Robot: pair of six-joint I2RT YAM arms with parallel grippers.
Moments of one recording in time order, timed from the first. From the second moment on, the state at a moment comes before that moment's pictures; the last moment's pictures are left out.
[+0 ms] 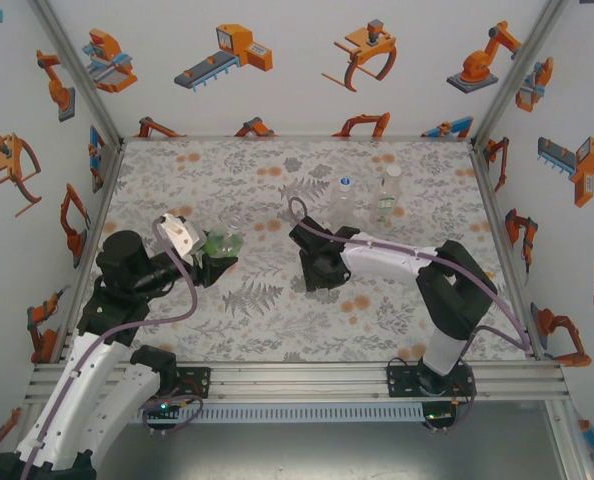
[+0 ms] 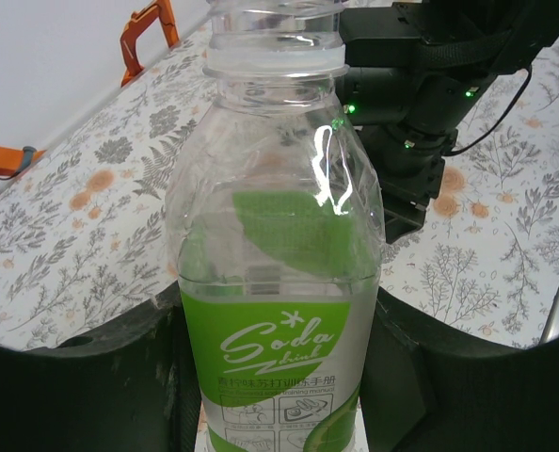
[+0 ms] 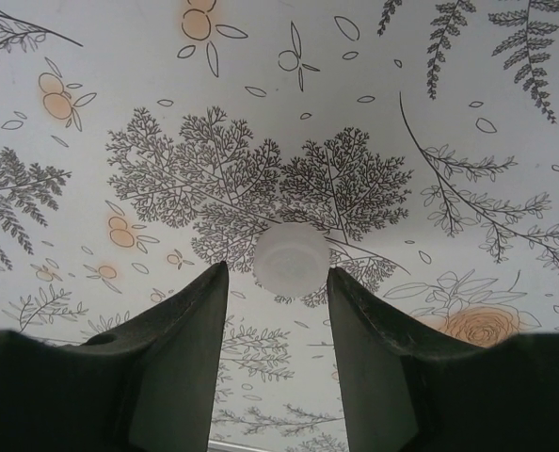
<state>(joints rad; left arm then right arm) -0.35 0.61 0.69 -0.26 0.64 0.27 0.86 1.75 1.12 -0.64 0.11 0.60</state>
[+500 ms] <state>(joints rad) -0.35 0.62 0.69 -0.27 0.63 0.27 0.86 1.77 1.09 -0.60 0.12 0.61</state>
